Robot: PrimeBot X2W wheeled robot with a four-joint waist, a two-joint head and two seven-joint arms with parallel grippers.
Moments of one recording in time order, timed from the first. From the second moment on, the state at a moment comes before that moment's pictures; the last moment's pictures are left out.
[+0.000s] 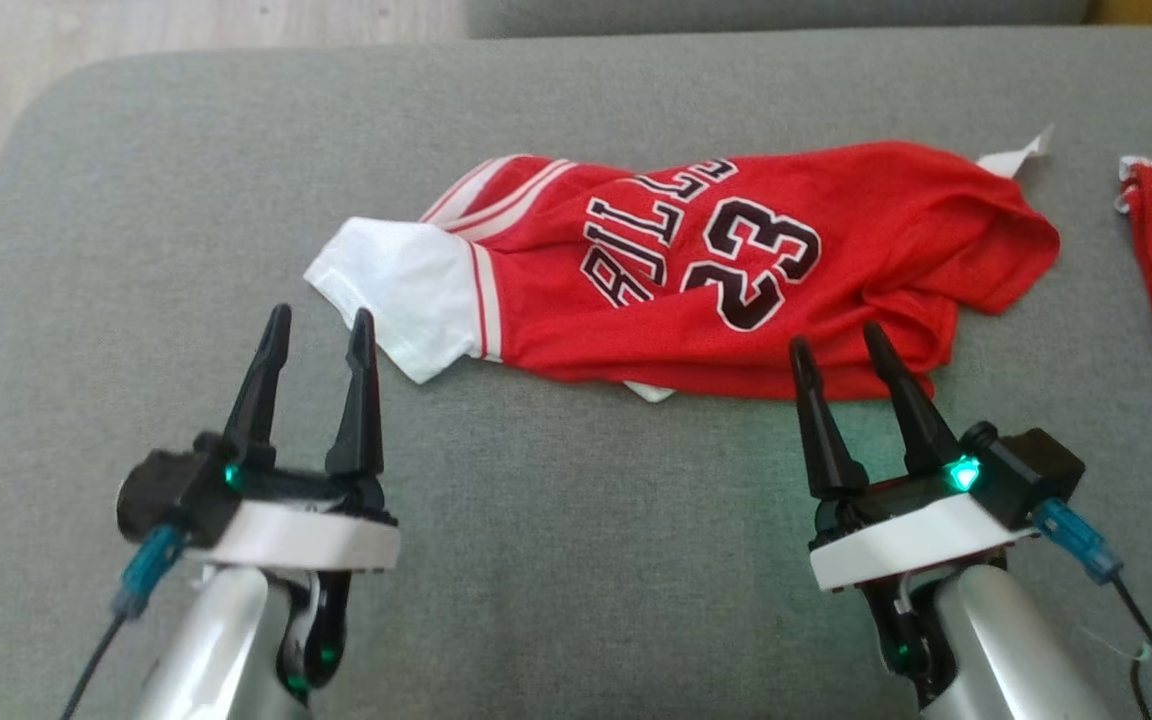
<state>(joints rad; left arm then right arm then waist) -0.23 0.17 -0.32 0.18 -0.44 -0.01 -0.26 -0.15 -0.05 0.25 0.24 0.29 0.12 -0.25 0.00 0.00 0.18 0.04</state>
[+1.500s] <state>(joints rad) -0.57 0.18 -0.32 0.77 -0.42 0.00 -0.23 -0.19 -0.05 0.24 0.24 0.29 0.12 -0.25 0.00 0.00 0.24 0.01</state>
